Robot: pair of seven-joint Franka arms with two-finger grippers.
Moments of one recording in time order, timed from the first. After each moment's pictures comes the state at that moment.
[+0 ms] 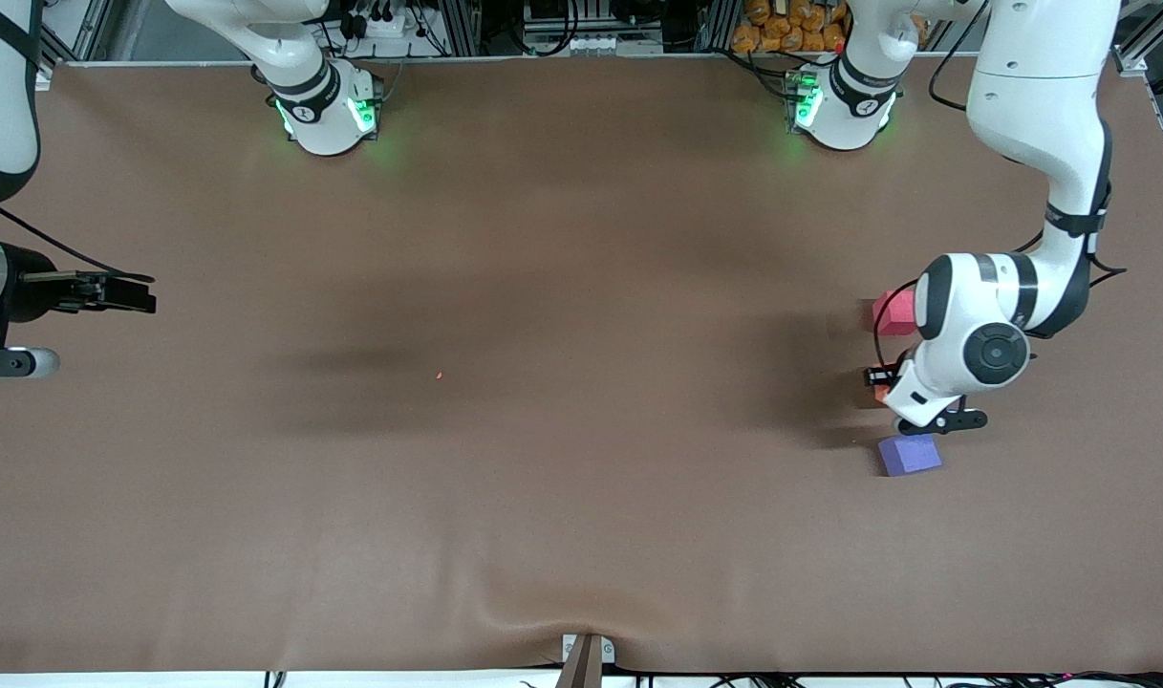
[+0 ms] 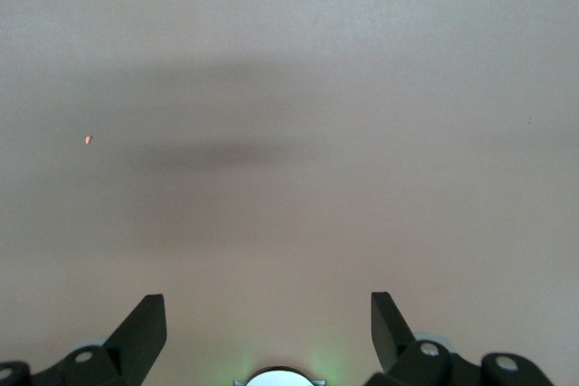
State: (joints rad) left arm -0.23 0.52 0.19 -1.96 0.04 2.26 -0.16; right arm -0.02 0.26 -0.03 -1.38 0.00 1.39 -0.04
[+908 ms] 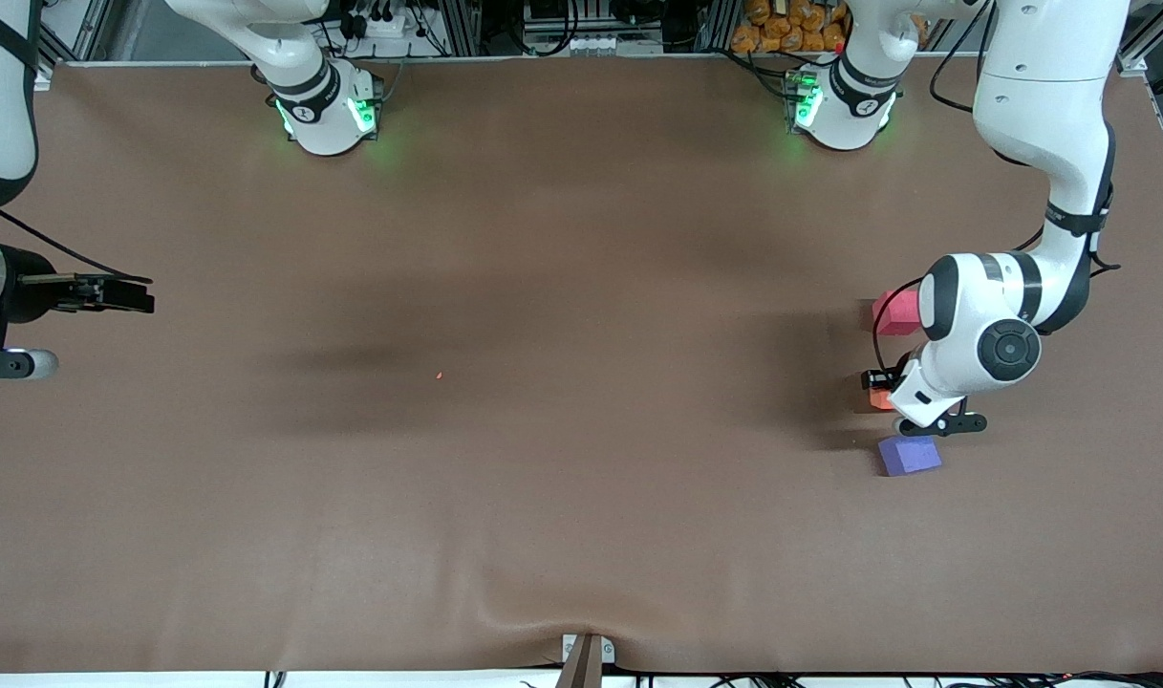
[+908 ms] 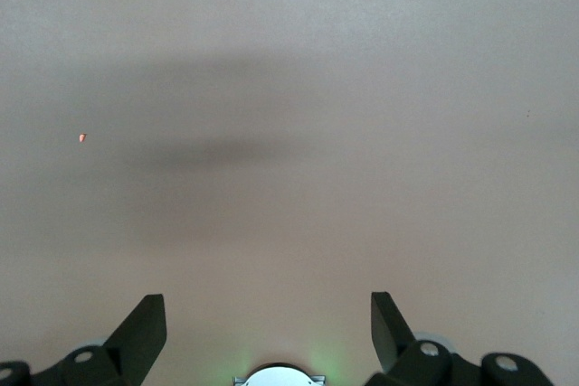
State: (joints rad) left arm -0.19 0.52 0.16 -1.97 -0.03 2.31 -0.07; right arm -0.02 0.27 -0.04 -1.38 0.00 1.39 -0.04
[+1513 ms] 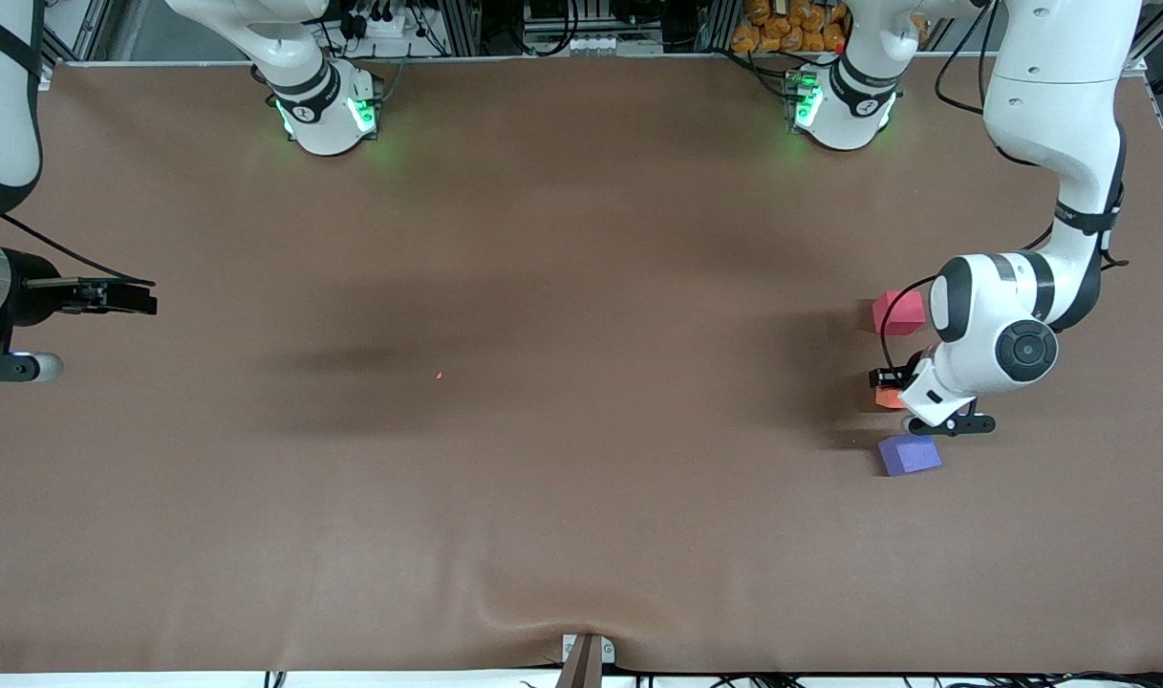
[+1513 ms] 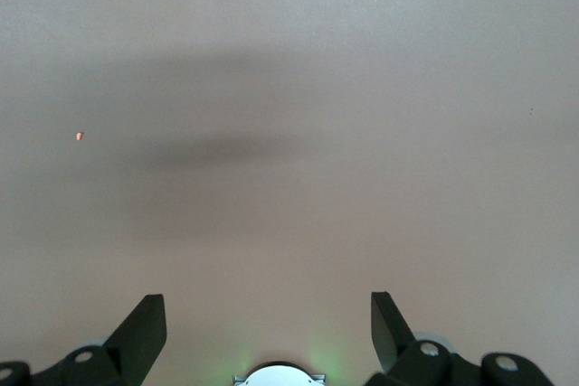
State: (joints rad) left arm -0.17 0.52 0.15 -1.97 -0.03 2.31 -0.02; right arm -0.02 0.27 -0.04 -1.38 0.00 1.39 -0.04
